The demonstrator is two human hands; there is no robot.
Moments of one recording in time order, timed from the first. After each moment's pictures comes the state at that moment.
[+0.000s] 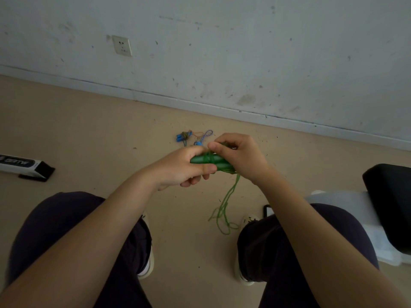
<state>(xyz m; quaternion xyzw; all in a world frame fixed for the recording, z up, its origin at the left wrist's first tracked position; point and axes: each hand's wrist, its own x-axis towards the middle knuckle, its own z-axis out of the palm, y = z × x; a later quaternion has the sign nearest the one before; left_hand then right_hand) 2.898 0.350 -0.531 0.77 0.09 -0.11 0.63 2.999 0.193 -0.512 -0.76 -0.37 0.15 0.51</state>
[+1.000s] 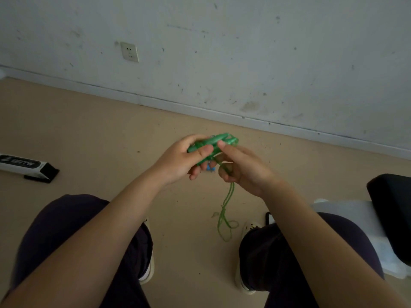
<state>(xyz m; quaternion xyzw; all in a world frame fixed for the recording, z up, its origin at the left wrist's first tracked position) 2.900 0.350 -0.520 0.73 0.10 0.06 0.68 2.999 0.190 -0.515 -0.61 -0.25 0.42 0.62</state>
